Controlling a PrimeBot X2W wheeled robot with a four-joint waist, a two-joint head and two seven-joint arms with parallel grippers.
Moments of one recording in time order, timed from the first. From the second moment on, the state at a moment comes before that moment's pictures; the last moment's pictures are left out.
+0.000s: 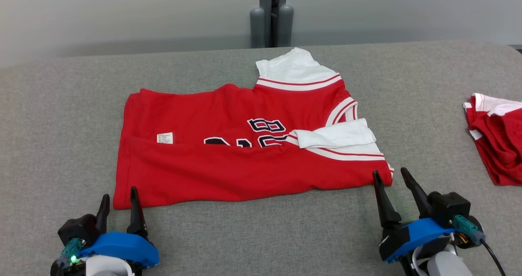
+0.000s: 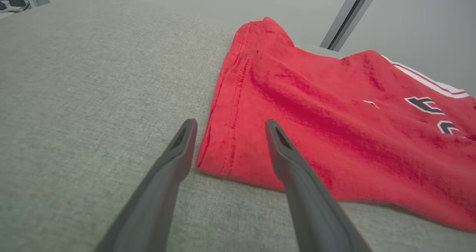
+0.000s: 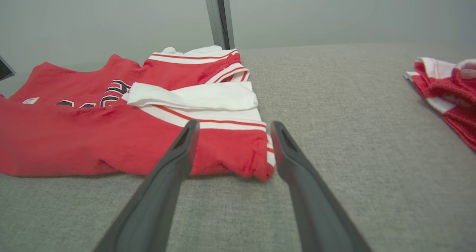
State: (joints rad) left arm -0.19 0.05 0.09 0.62 -0.27 -0.12 -0.26; right arm -0.20 -0.05 0.04 0.47 0.15 0.13 -0.26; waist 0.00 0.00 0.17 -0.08
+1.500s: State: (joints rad) left arm -0.25 0.09 -0.02 0.69 -0.37 -0.13 -0.26; right arm -0.30 -0.05 -0.02 0.63 0.30 0.13 -0.26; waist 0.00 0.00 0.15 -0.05
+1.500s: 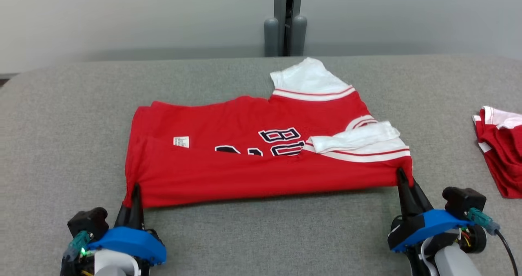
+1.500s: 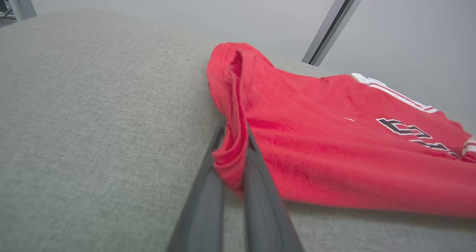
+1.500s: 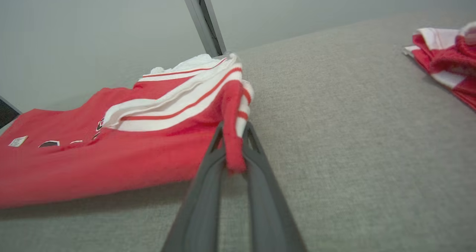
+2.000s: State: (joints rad) left arm 0.04 0.05 -0.01 0.66 -0.36 -0.13 -0.26; right arm 0.00 -0.05 0.01 0.59 0.36 0.13 -0.26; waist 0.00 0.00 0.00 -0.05
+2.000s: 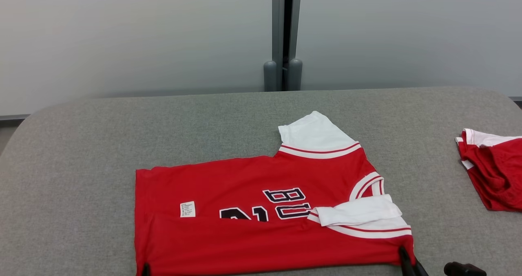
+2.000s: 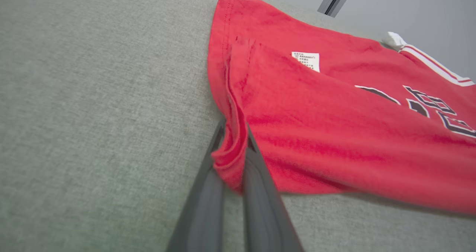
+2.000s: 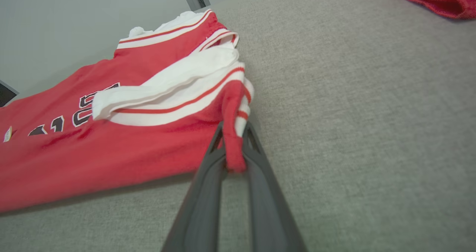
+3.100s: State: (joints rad) left arm -0.57 0.21 -0.16 0.91 -0.47 -0.13 -0.17; right arm -0.40 -0.07 0.08 0.63 0.27 0.13 -0.26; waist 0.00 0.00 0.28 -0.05
